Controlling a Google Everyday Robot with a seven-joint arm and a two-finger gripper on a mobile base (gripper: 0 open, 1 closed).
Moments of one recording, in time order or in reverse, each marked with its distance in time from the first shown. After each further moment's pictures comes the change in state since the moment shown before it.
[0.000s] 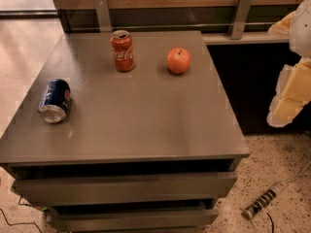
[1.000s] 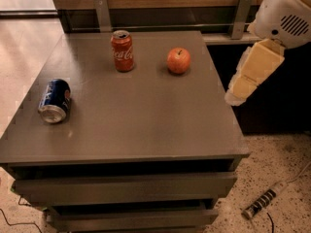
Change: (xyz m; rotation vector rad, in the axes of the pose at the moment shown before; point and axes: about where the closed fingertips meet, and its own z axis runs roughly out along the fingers) arm -0.047 -0.018 0.017 -0.070 -0.076 0.187
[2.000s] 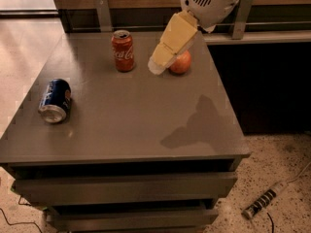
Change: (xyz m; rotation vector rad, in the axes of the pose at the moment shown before) arm -0.110 0.000 0.033 -0.081 0.013 0.260
